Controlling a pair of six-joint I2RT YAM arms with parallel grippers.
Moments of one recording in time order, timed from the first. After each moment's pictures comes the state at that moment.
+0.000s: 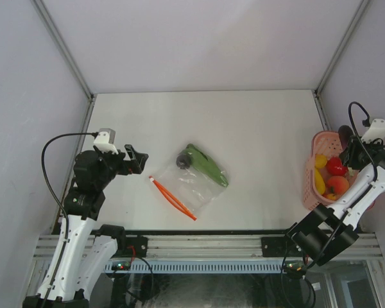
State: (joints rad) left arm -0.12 0.61 0.71 -0.41 0.24 -0.26; right arm -0.90 1.17 1.15 -0.82 -0.62 -0.56
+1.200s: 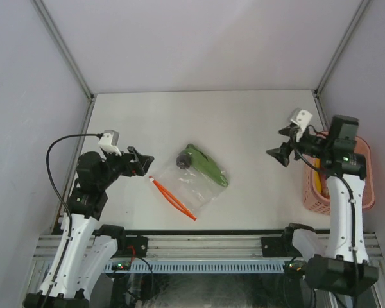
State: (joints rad) left arm -0.12 0.61 0.66 -0.33 0.35 -0.31; right arm -0.28 0.96 1.14 -0.84 -1.02 -0.73
